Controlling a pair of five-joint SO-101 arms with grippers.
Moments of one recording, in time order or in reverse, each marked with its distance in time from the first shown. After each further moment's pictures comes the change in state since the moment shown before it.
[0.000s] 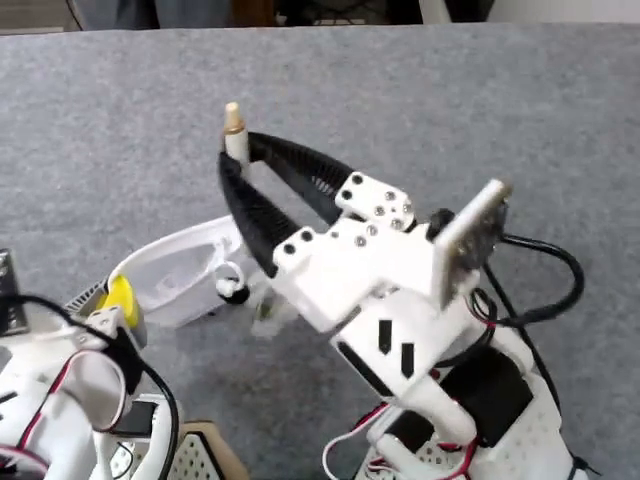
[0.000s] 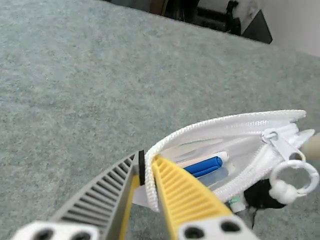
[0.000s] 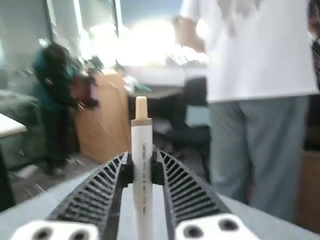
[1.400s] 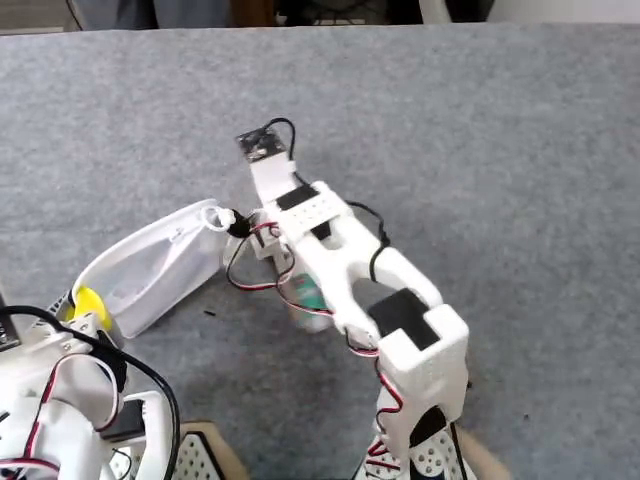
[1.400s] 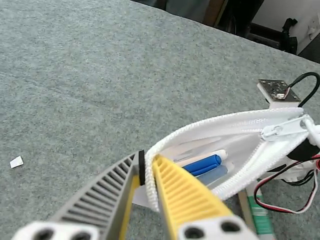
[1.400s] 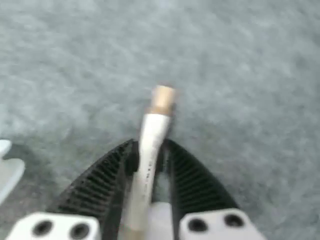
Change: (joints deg) left arm -14.2 -4.0 3.5 -0.1 -4.0; right arm 14.0 81.2 -10.6 13.3 -0.2
